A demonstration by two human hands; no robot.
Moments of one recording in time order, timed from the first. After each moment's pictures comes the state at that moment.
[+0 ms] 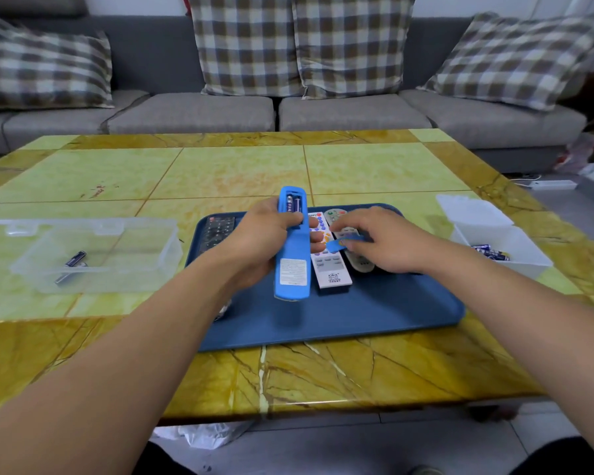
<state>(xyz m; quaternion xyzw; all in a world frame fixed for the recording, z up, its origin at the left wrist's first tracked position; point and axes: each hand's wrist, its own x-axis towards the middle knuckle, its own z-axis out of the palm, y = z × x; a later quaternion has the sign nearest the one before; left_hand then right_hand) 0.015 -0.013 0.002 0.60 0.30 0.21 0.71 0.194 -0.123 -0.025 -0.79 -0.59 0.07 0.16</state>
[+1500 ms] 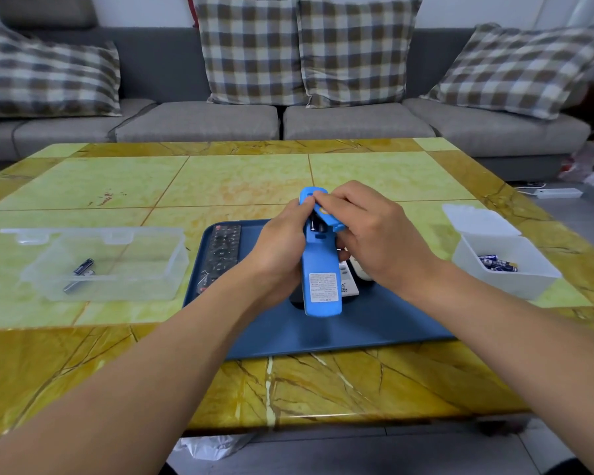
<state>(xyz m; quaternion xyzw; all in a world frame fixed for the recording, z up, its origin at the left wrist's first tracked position) 0.018 -0.031 0.001 0.53 0.21 0.23 0.79 0.139 -0.119 0.002 -0.63 -0.68 -0.25 0.29</state>
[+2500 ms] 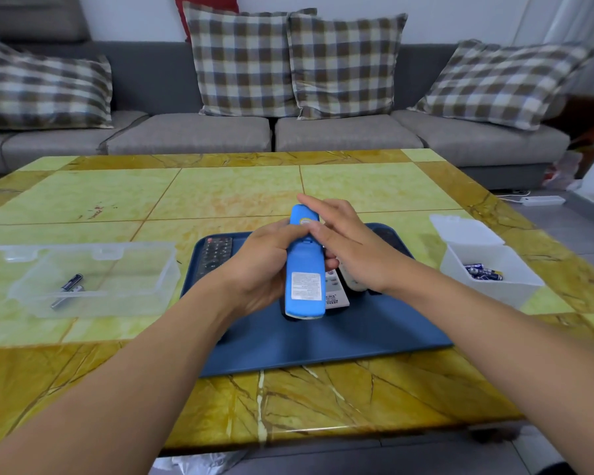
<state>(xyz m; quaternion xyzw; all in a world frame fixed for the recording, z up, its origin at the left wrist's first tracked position) 0.012 -0.018 0.002 0.54 0.16 0.16 0.81 0.137 -0.113 0.002 -0.65 -0.51 0.25 0.50</state>
